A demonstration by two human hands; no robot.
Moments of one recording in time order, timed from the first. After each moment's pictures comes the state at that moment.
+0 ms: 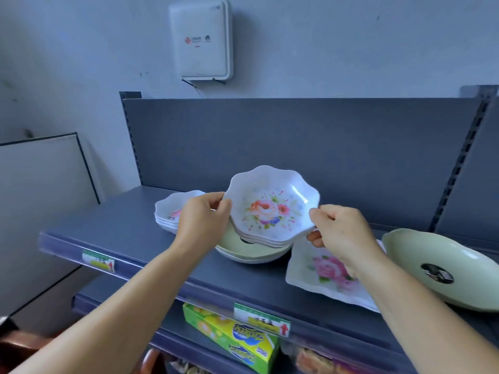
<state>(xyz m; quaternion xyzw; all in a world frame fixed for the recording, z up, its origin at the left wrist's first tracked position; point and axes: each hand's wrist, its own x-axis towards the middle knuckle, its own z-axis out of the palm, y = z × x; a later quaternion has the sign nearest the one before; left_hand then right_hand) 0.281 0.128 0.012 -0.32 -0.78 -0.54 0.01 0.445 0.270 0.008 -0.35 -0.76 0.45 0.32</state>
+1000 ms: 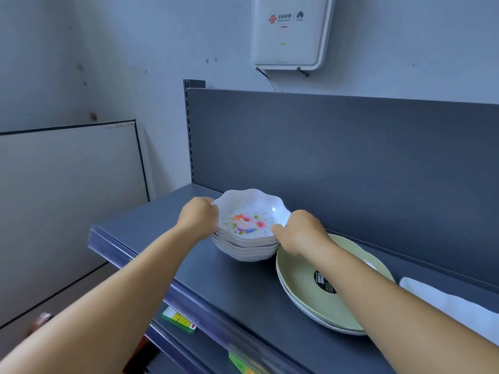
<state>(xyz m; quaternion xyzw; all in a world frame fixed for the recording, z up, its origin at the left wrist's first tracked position) 0.087 0.104 -0.007 -0.18 -0.90 -0.39 -0.03 0.221 0.239 0.007 -0.32 -0.92 0.23 0.08</state>
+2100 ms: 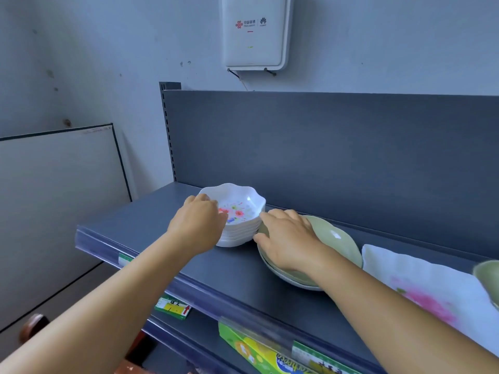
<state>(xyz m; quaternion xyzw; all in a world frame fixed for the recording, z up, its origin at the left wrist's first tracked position) 0.163 0.092 0.009 -0.33 -0.93 -0.12 0.08 0.285 0.218 -0.003 -0.19 -0.98 0.06 0.07</state>
